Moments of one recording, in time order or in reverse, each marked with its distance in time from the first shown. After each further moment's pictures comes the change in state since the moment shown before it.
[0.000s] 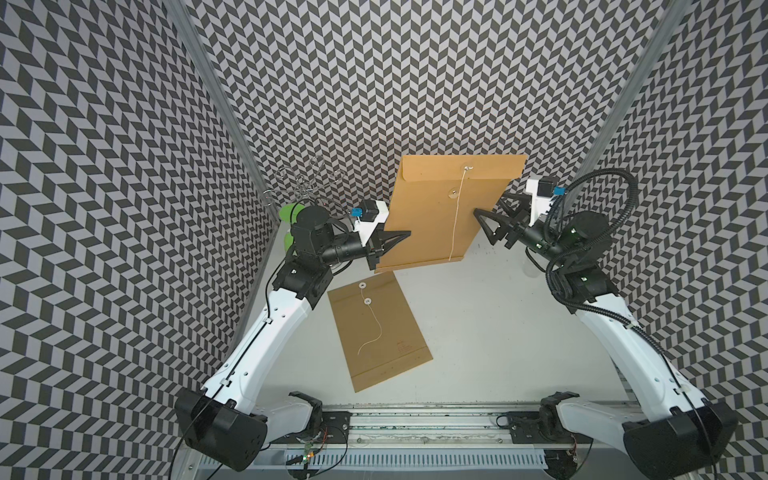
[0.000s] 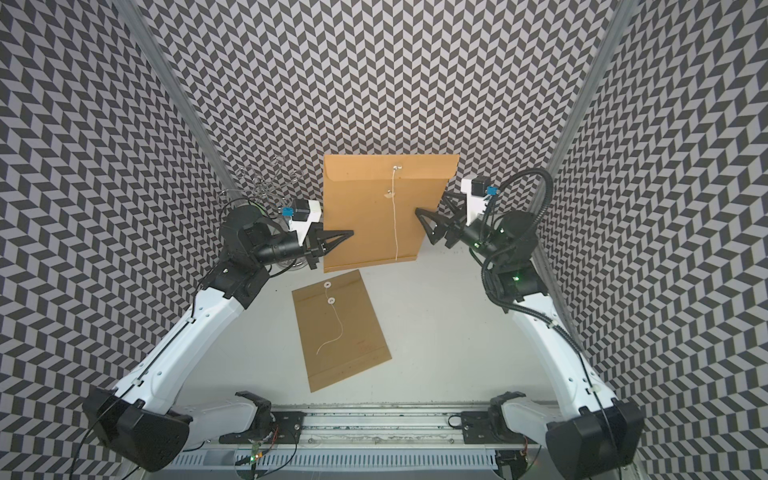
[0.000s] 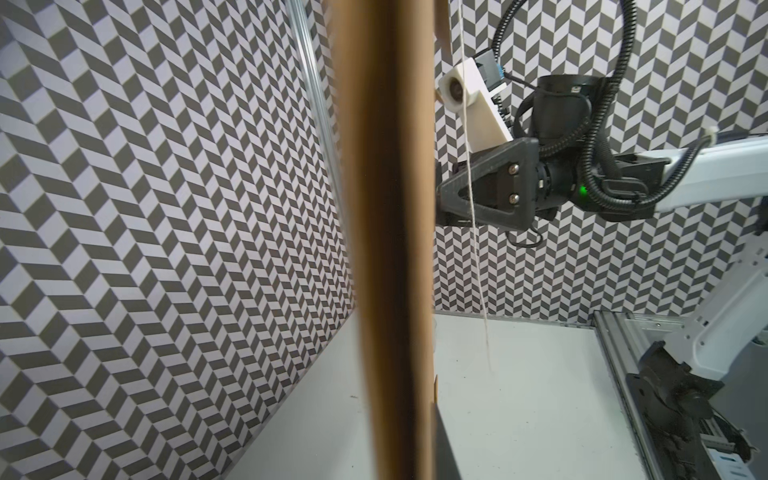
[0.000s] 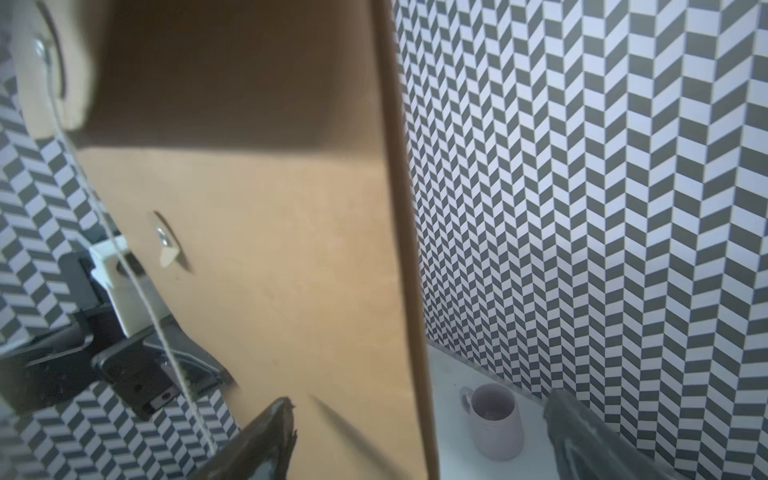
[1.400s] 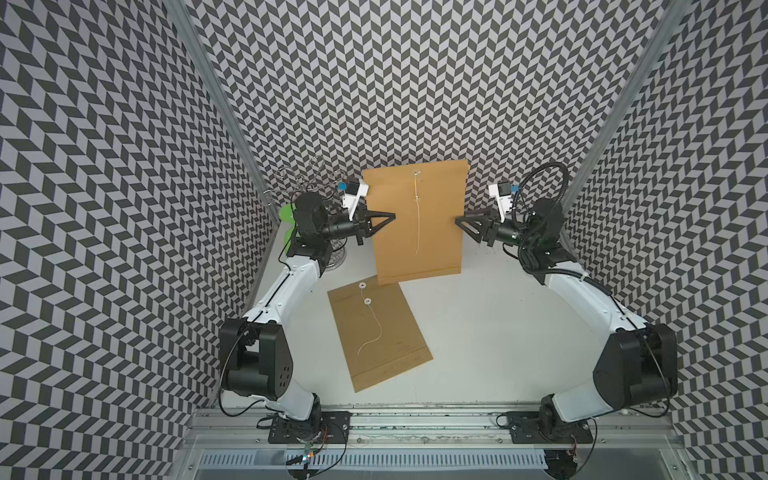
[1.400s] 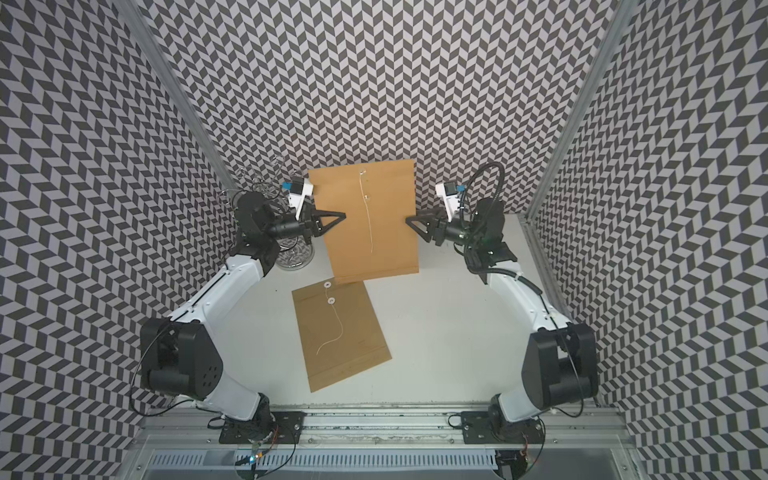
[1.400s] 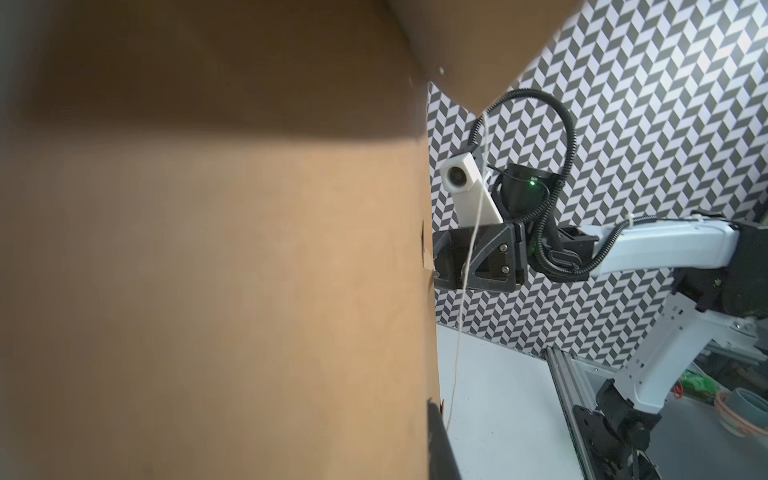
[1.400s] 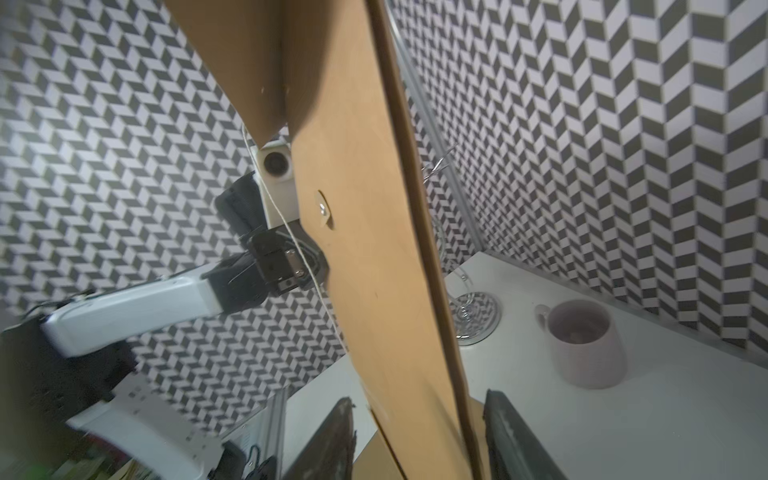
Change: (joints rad) left arm 0.229 0.333 0.039 0.430 0.218 -0.488; right arm -0.040 0.294 0.050 0.032 -0.200 0.137
